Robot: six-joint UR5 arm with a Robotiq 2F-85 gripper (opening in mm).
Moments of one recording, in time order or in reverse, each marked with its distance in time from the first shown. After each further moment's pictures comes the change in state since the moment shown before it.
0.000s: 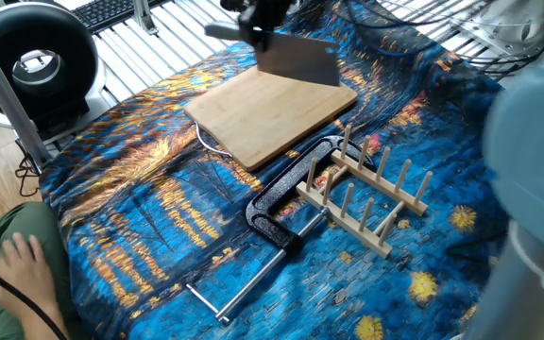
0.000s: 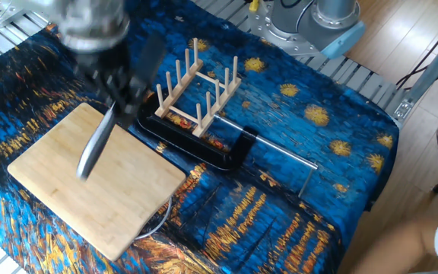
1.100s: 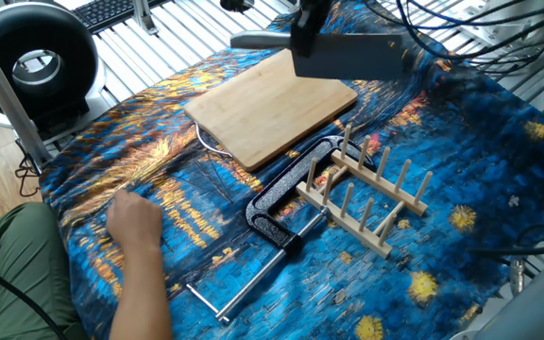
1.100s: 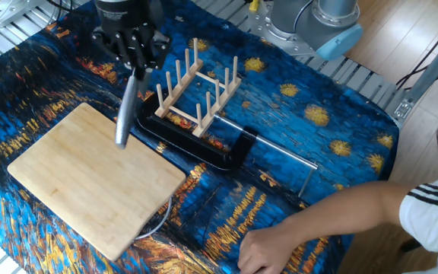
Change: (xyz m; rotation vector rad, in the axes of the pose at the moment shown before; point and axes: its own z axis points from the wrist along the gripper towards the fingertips) arm 0.046 0.003 -0.016 -0.020 0.021 -0.261
